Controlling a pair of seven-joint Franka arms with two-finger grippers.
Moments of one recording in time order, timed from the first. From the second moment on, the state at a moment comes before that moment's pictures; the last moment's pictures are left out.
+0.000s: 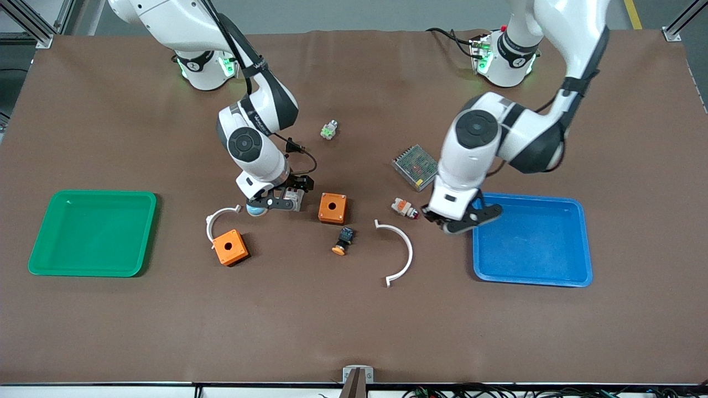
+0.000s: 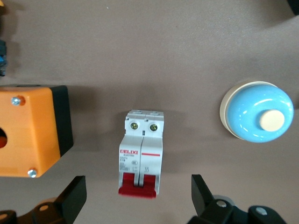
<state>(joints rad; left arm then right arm) -0.15 0.39 -0.35 -1.75 0.30 2.18 -0.95 0.52 0.42 0.05 -2.02 0.15 2.39 0.58</state>
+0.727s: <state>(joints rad) 0.12 0.42 -0.35 -1.77 0.30 2.12 -0.62 0.52 0.46 0.05 -2.01 0.15 2.42 0.58</state>
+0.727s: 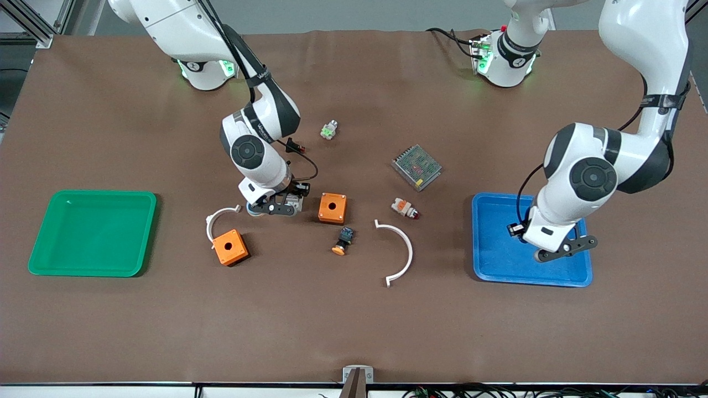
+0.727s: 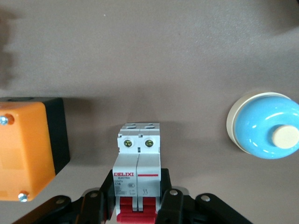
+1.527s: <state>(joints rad) 0.26 0.54 -0.35 -1.78 0.30 2.21 -0.51 0.31 0.34 0.03 -1.77 0.15 1.81 0.52</state>
